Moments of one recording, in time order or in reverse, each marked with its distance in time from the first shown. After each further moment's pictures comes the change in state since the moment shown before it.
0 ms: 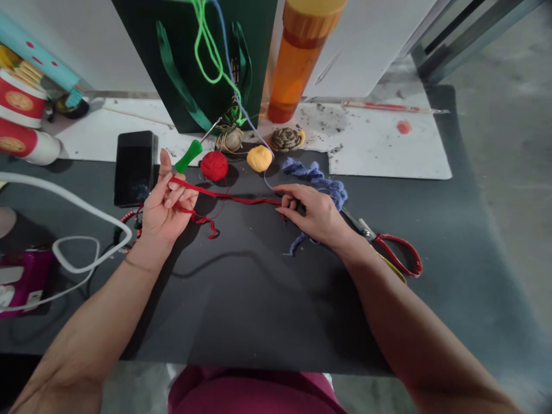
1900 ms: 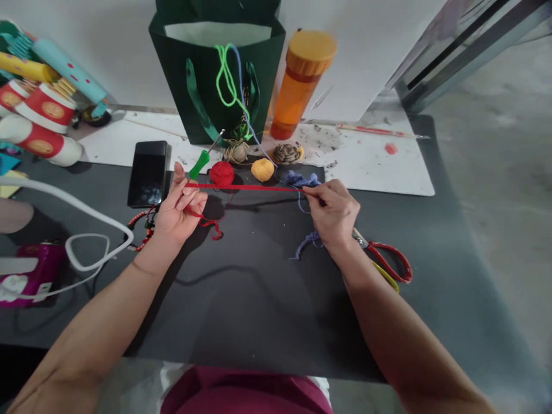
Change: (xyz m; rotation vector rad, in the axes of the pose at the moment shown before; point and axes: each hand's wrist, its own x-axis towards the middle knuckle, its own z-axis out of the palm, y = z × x) left_hand -0.007 -0.004 0.000 0.087 -0.029 0.059; right_hand -0.002 0.016 0.000 -0.328 0.549 0.119
